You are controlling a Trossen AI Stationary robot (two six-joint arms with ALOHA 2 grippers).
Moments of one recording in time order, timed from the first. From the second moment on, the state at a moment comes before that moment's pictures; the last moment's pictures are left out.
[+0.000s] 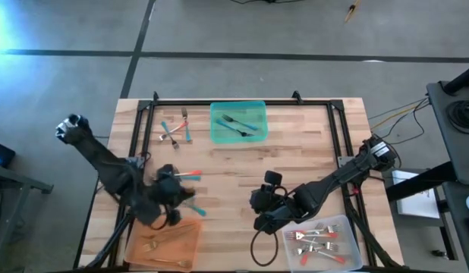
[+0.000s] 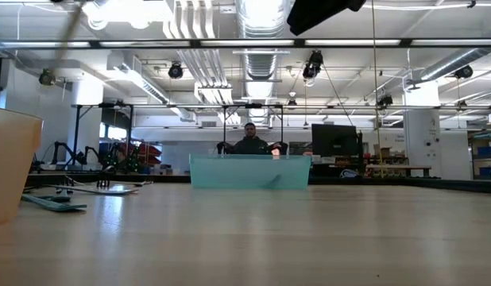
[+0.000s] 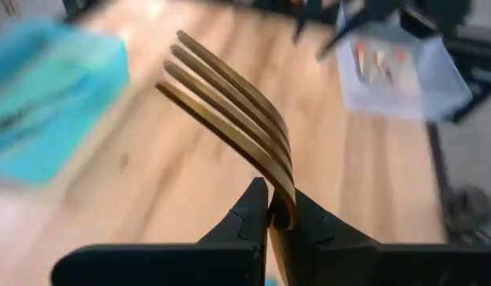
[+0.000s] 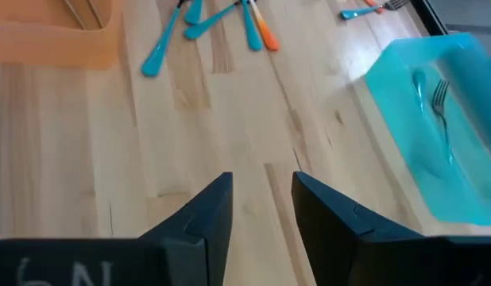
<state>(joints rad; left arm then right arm) -0.73 1.19 1.03 -0.68 -0.72 -0.79 0.51 1.78 1.53 -0.81 0.60 0.52</state>
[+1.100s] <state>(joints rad) -0.90 1.87 1.66 -1.51 0.01 -1.04 0.50 1.78 1.52 -0.81 0.61 0.55</state>
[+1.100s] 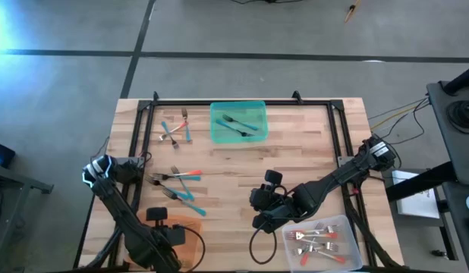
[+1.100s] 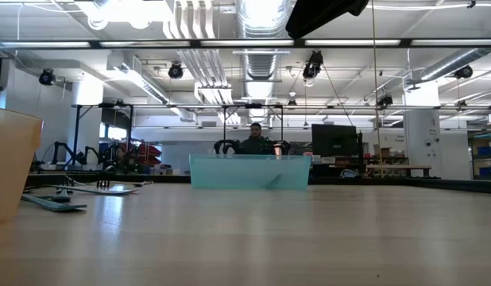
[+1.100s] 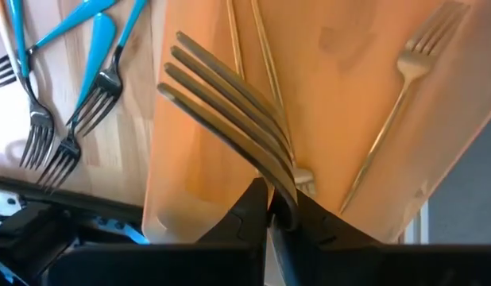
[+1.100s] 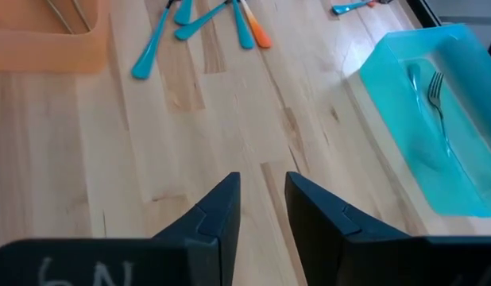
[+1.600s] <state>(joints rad) -0.88 1.90 1.67 -1.49 0.00 -1.03 0.50 1.78 1.50 -0.81 0.63 0.55</state>
